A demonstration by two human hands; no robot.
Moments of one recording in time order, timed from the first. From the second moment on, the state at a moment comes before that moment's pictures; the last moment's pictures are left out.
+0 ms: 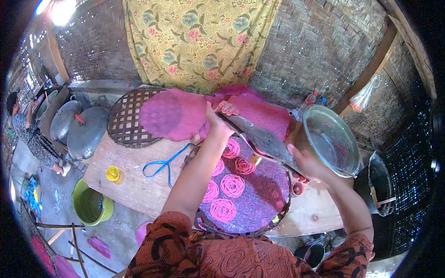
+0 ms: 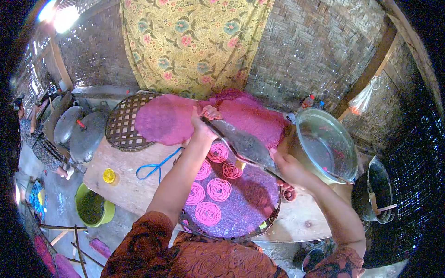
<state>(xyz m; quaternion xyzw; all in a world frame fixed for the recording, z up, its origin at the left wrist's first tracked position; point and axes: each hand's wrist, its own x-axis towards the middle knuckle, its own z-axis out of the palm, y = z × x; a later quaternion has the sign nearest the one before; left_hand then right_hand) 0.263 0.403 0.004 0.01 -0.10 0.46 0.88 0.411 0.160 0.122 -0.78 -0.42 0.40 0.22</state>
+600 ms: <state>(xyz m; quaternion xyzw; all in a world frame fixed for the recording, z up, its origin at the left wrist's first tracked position) 0.299 0.405 -0.010 0.03 -0.09 0.45 0.89 0.454 0.157 0.068 -0.82 -0.50 0.23 0.14</state>
